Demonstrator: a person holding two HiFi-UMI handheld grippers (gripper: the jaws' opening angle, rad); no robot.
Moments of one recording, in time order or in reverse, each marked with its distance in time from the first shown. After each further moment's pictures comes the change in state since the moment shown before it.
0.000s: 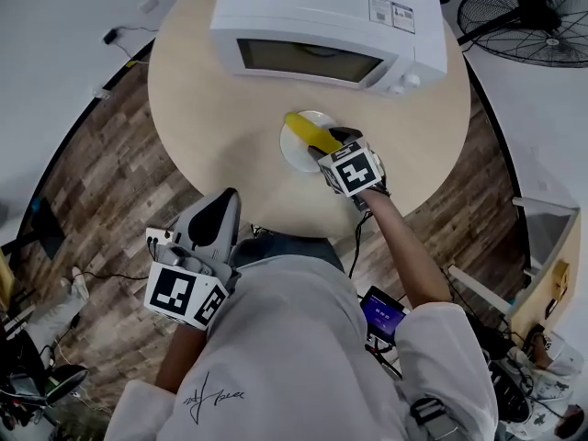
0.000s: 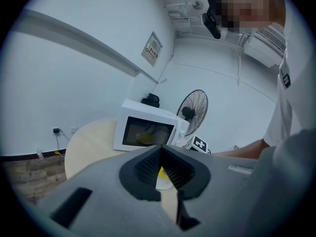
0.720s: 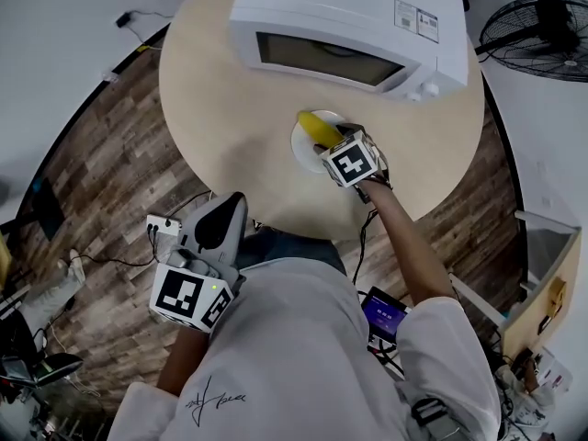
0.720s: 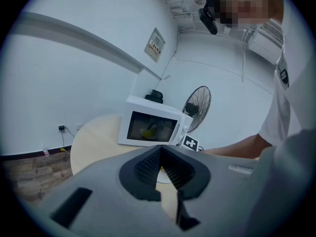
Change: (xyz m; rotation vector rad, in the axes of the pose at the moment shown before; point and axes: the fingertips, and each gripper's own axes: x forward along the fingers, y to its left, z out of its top) left arm -0.005 0.006 -0.014 -0.006 0.044 0.045; right arm 0.041 -0.006 -0.009 -0.114 0.124 -0.001
